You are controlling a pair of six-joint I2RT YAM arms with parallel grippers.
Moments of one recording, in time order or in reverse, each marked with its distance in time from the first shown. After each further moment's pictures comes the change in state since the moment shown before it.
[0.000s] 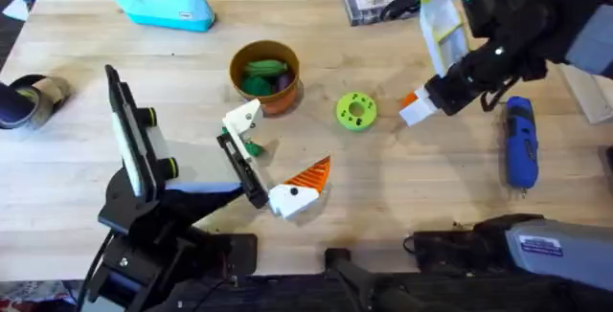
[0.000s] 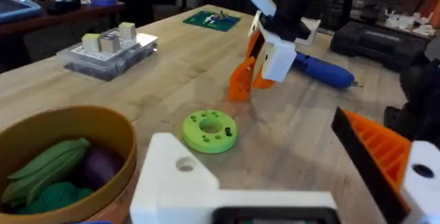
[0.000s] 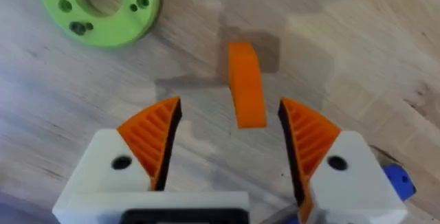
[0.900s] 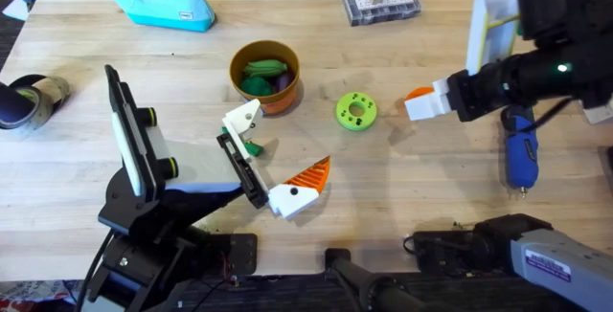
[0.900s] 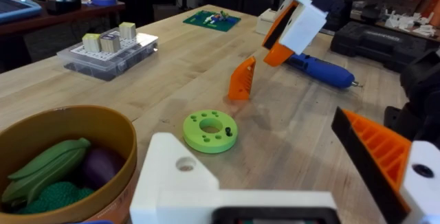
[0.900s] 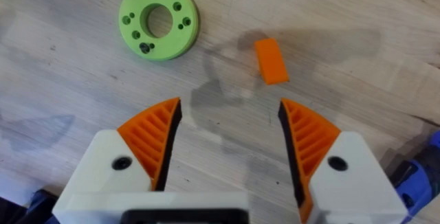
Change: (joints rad) left arm 0.000 -0.006 -0.003 -0.002 0.001 0.000; right arm -0.004 -0.286 -0.053 -0.042 -0.124 0.248
